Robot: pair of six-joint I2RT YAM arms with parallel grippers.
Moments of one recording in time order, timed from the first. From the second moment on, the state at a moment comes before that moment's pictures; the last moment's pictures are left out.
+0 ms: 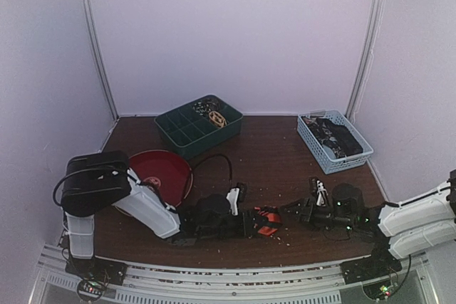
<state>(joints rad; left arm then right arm) -1.25 2.03 0.83 0.85 -0.04 -0.98 0.86 1.16 0.13 0.59 -0.11 1.09</state>
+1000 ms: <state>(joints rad) -1.43 2.07 1.08 0.54 -0.38 -0.31 0.86 0.88 0.13 0.08 0.23 1.09</state>
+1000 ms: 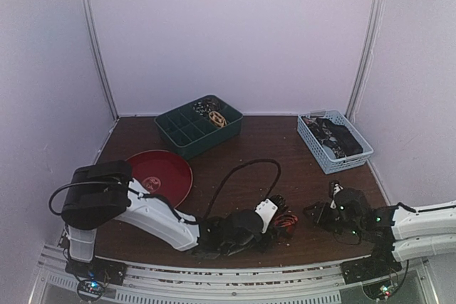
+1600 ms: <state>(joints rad) -1.42 2.11 1.11 0.49 -0.33 -0.28 0.88 1.19 0.17 0.31 0.08 1.00</state>
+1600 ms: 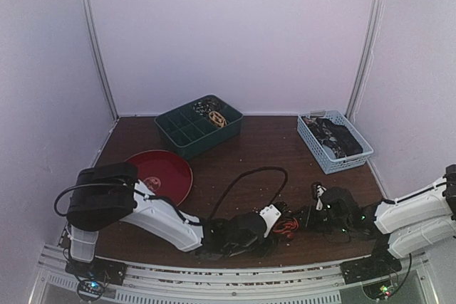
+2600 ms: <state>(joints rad) -1.41 2.13 1.20 0.37 -0.30 -0.19 0.89 1.14 0.25 0.22 0.20 0.97</state>
